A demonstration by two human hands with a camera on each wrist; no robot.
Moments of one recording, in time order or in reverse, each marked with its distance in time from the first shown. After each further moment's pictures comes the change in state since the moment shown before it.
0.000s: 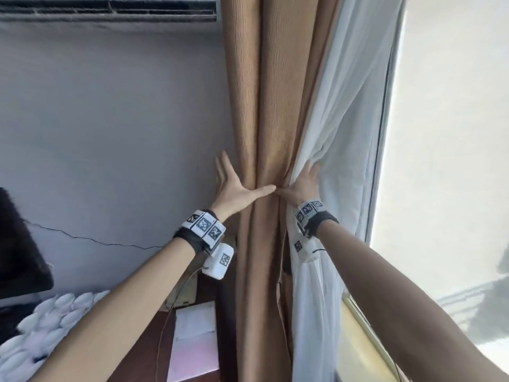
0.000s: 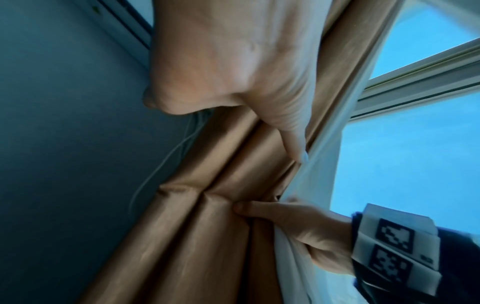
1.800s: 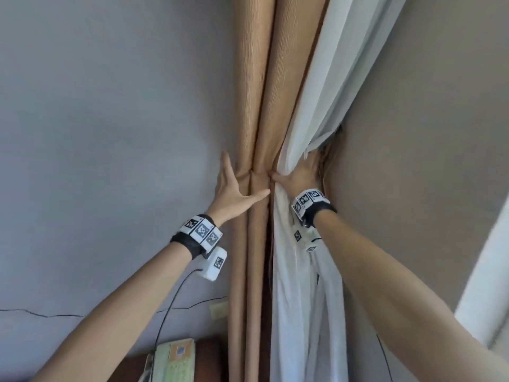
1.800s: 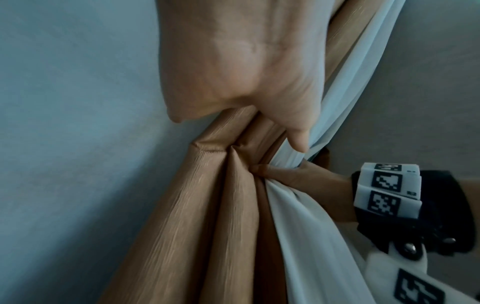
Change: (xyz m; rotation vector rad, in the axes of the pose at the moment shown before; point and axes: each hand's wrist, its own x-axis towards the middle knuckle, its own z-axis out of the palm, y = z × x) left_hand 0.390 -0.249 0.046 -0.047 -0.055 0.053; right_hand 0.375 0.004 0.306 0.089 0.078 -0.009
